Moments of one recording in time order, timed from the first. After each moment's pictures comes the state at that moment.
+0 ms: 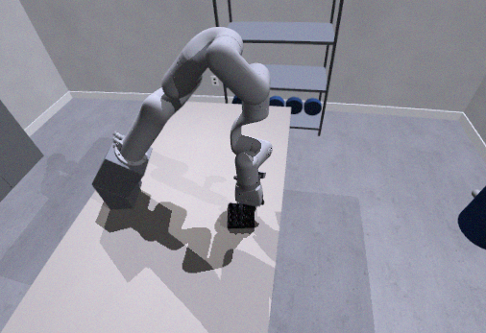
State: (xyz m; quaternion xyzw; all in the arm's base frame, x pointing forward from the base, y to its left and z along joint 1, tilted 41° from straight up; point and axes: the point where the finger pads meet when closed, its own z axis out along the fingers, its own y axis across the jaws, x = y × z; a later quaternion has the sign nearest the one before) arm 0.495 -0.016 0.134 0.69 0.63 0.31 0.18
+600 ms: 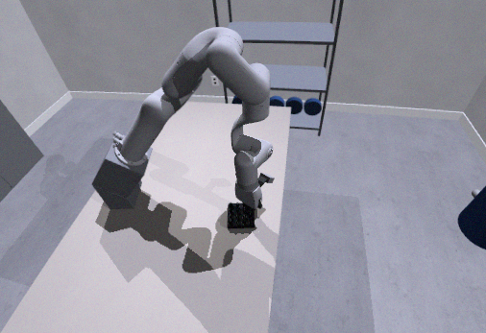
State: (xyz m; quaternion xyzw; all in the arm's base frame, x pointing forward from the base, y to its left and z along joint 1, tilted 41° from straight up) arm 0.495 -0.016 0.134 0.80 0.48 0.34 0.12
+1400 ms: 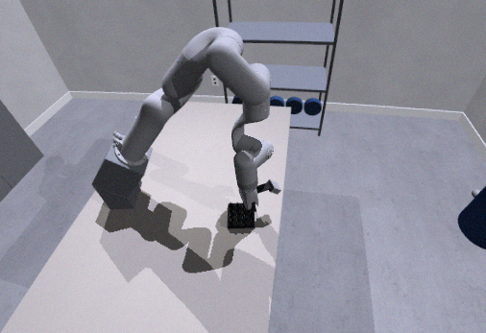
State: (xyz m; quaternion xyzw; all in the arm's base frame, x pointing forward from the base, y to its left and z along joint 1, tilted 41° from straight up) arm 0.495 -0.016 0.133 0.90 0.25 0.36 0.02
